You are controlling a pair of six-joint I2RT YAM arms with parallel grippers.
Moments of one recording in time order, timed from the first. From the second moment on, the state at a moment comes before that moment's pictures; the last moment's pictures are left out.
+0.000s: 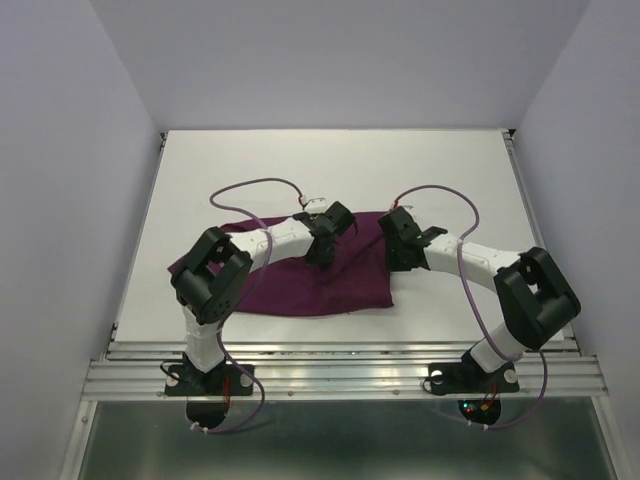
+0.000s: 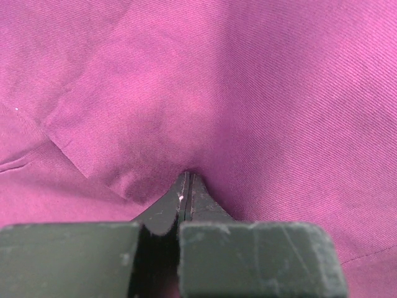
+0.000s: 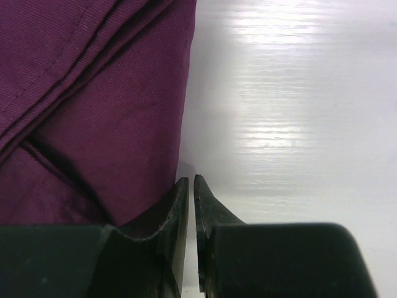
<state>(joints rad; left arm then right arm) -0.81 1.84 1.22 -0.59 -0.36 -0.91 0.60 1.57 0.89 -0.40 0.21 0.54</state>
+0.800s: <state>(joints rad) -0.21 1.46 1.11 -0.62 -0.42 -0.71 0.54 1.31 0.84 -0.49 0.34 0.54</state>
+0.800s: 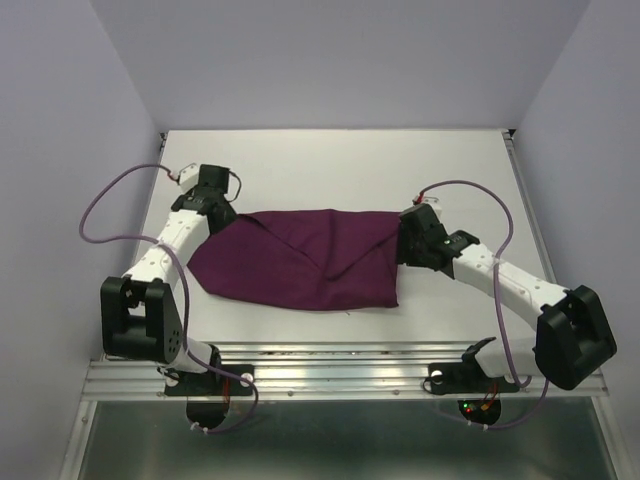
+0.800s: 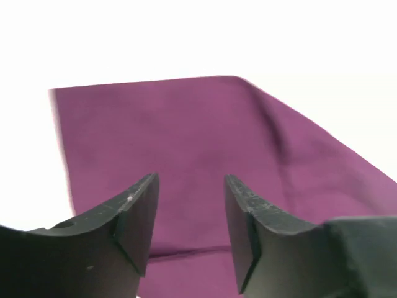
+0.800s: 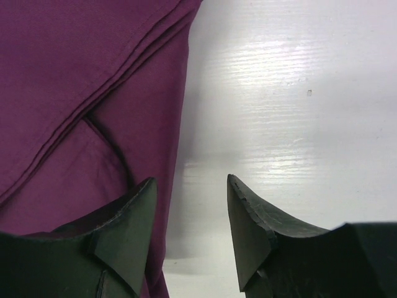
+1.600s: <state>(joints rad) 0.16 1.65 0.96 -0.47 -0.30 -0.73 0.54 1.33 0.85 -0.44 0.20 0.54</state>
